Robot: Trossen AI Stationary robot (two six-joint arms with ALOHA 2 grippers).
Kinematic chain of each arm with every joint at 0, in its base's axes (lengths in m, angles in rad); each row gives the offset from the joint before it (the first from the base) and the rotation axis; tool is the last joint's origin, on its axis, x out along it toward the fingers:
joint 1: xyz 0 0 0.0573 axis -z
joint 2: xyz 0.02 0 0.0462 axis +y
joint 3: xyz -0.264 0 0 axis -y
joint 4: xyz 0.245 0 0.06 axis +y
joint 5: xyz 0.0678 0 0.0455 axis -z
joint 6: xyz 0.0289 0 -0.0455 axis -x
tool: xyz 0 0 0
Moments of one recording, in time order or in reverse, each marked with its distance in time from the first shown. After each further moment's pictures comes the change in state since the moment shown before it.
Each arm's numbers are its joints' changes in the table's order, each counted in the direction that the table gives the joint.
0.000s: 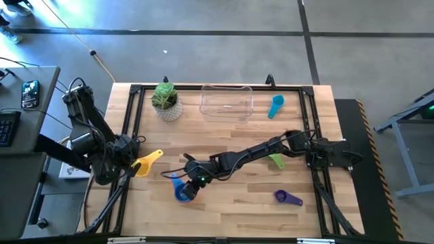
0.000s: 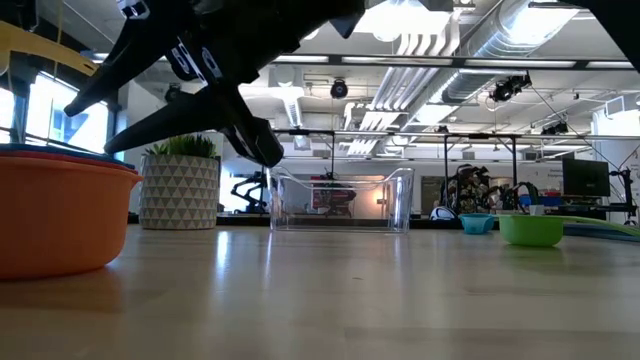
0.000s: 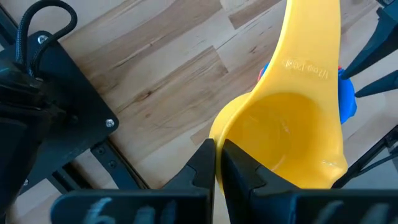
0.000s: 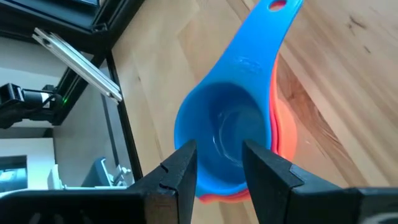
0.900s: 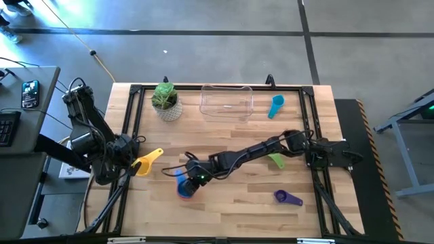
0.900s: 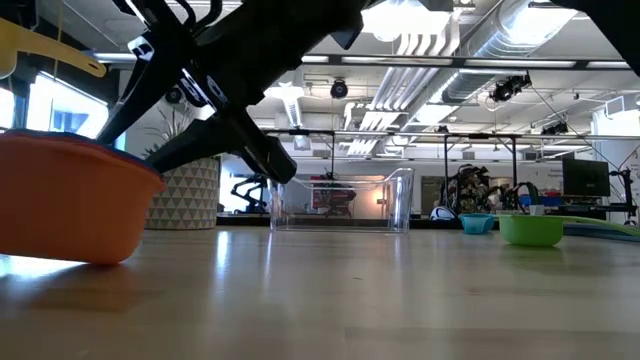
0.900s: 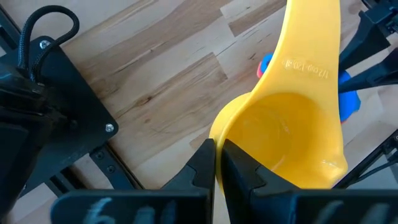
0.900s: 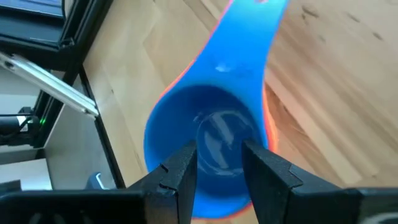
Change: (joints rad) left arm 0.000 0.000 0.000 0.008 -0.021 0.016; right arm 0.012 0.019 0.000 0.042 0.032 -0.089
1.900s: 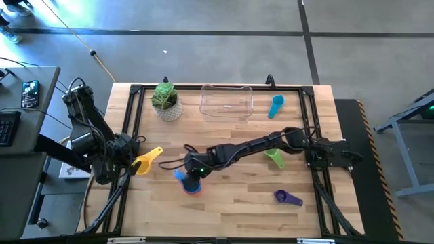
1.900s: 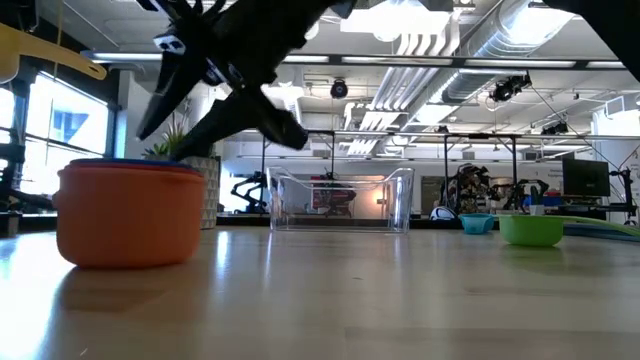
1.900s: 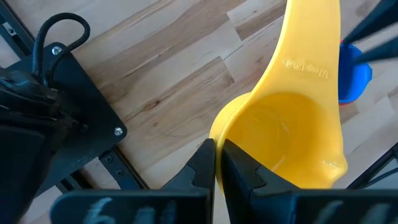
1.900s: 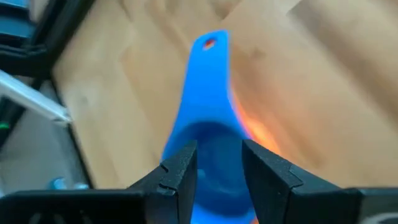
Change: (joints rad) left arm 0.000 0.000 0.000 0.027 0.000 -0.001; right arm 0.046 -0.011 0.138 0.270 0.067 0.116
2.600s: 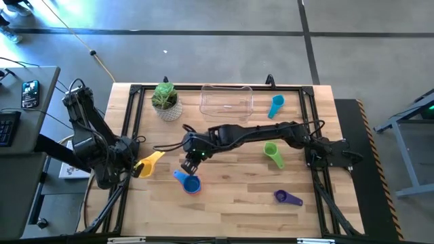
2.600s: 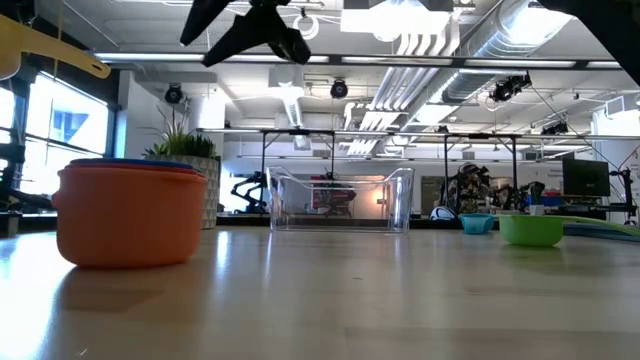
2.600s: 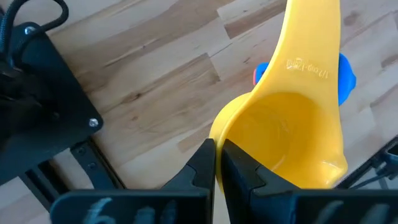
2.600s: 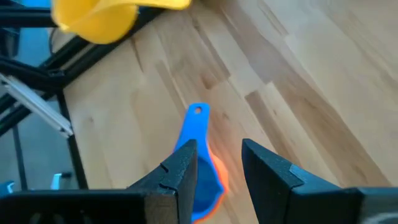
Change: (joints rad) left arm 0.000 0.054 0.000 -0.070 -0.022 0.070; right arm 0.055 -0.033 0.333 0.351 0.091 0.235
